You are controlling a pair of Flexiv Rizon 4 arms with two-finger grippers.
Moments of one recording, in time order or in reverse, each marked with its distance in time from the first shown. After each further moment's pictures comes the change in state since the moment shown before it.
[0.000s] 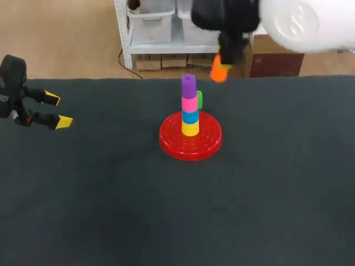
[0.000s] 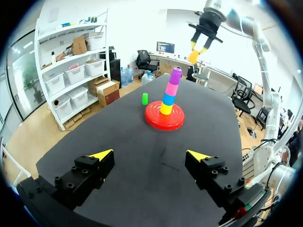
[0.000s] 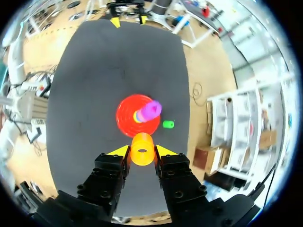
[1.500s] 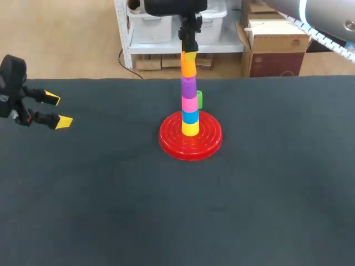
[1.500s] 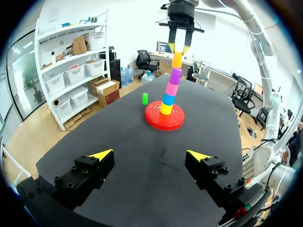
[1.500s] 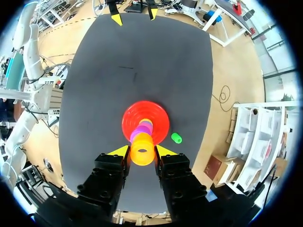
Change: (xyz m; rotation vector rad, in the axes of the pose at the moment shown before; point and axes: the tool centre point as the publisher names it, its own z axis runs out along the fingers) left arm 0.000 0.000 0.000 0.000 0.000 0.000; right arm -0.049 -0.039 0.033 -0.269 0.098 -0.106
